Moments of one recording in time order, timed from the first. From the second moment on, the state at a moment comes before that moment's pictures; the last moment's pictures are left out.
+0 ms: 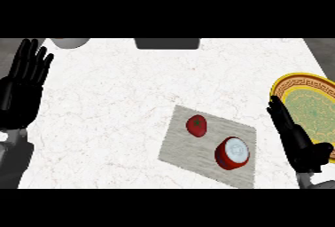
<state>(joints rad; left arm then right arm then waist) -0.28 0.43 0.03 -1.51 0.41 0.08 -0.10 -0.04 -0.53 0.33 -1.46 -0.39 -0.25 -0.18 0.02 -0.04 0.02</state>
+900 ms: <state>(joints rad) -0.25 0.40 -0.17 -1.42 0.16 0.19 0.06 -0.20 -0.35 0.74 -1.61 0.24 -0.69 0.22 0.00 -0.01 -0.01</state>
